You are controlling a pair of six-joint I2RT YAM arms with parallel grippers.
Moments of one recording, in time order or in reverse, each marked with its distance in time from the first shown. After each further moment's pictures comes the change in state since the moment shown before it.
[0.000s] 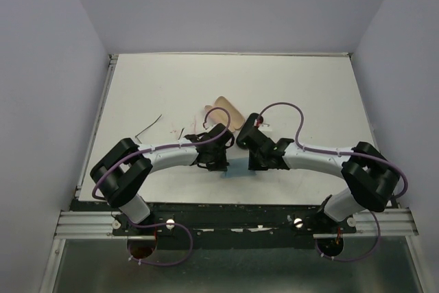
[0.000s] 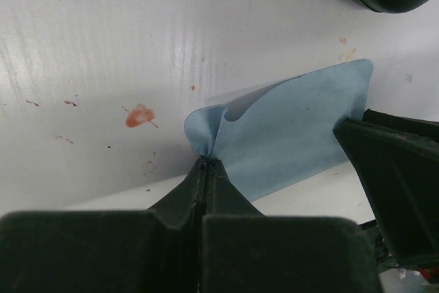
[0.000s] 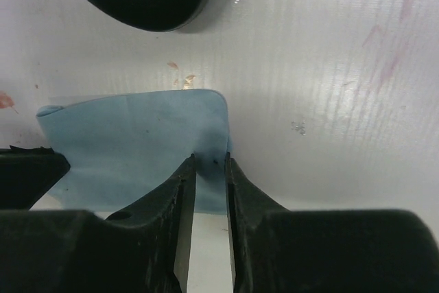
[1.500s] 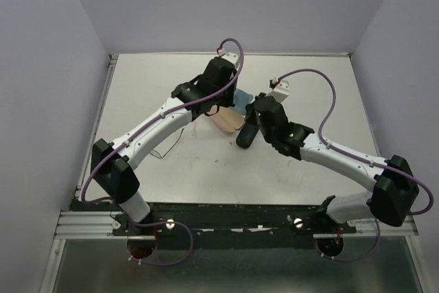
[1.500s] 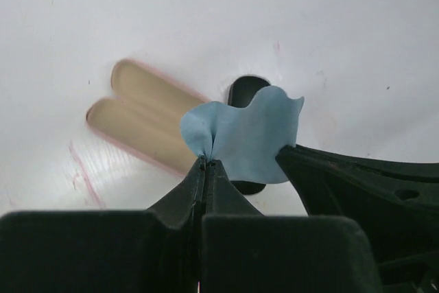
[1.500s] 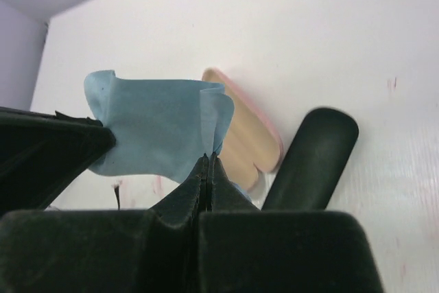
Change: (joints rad) left arm 0.123 -0.004 0.664 -0.220 -0.177 0.573; right arm -0.031 -0.170 0.182 0.335 0.351 -0.105
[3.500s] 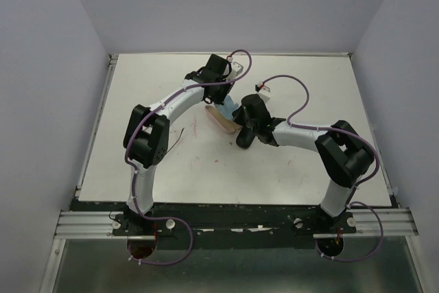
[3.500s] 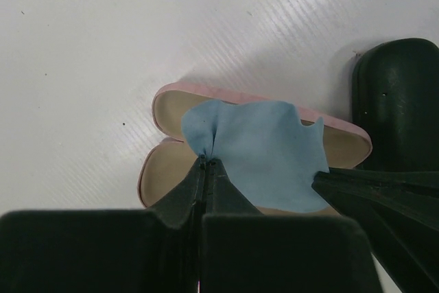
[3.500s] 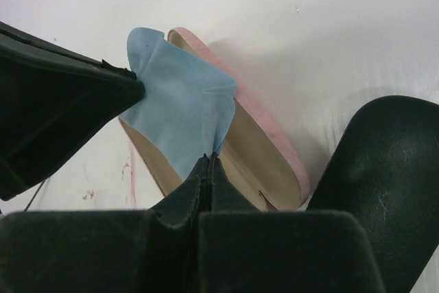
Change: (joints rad) left arm 0.215 0.444 0.216 -0.003 0.268 0.485; right arm -0.154 0.431 0.038 0.304 -0.284 0.126
